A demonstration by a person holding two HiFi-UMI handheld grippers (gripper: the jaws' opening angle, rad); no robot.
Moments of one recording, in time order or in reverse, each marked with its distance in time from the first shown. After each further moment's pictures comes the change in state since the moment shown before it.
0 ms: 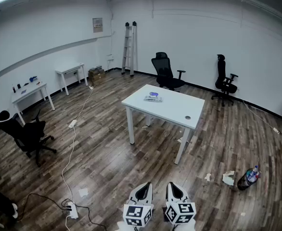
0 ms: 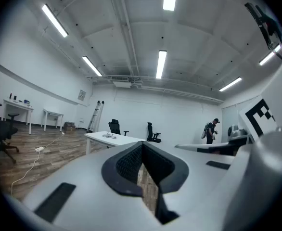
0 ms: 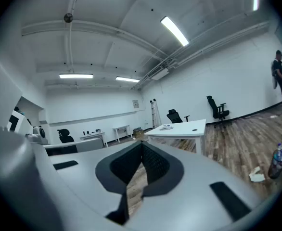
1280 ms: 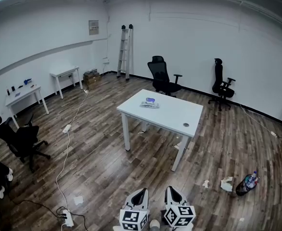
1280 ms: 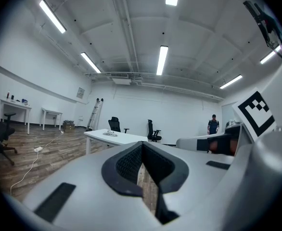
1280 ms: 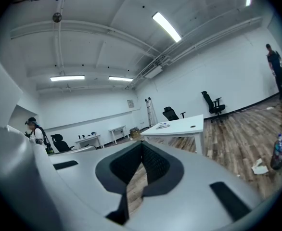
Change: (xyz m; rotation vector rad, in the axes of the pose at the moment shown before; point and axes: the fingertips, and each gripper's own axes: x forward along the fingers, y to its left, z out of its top) left arm 0.045 0.042 -0.017 -0.007 0.037 0.008; right arm 0.061 -0.024 -0.001 0.077 0.014 -0.031
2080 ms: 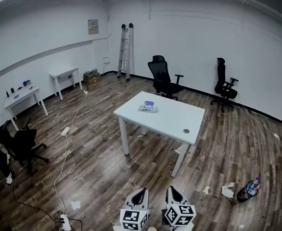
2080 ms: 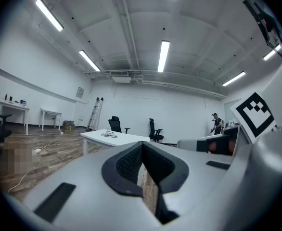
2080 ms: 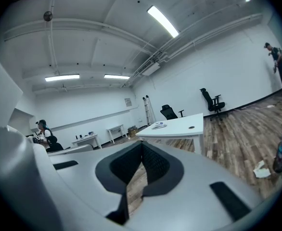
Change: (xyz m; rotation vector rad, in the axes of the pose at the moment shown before) left arm 0.094 0.010 0.005 0.023 0.012 0.008; right arm 0.074 -0.058 0.026 0.023 0.031 -0.010
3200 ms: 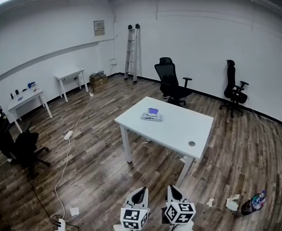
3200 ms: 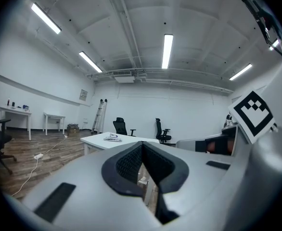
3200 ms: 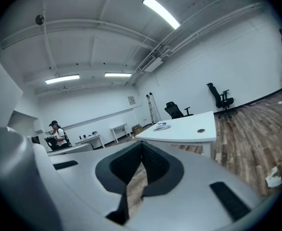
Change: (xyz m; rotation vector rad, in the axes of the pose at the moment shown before) left arm 0.129 0.035 0.009 0.035 -0.009 0.068; right arm 0.127 -0.054 0.038 0.012 0.027 0.072
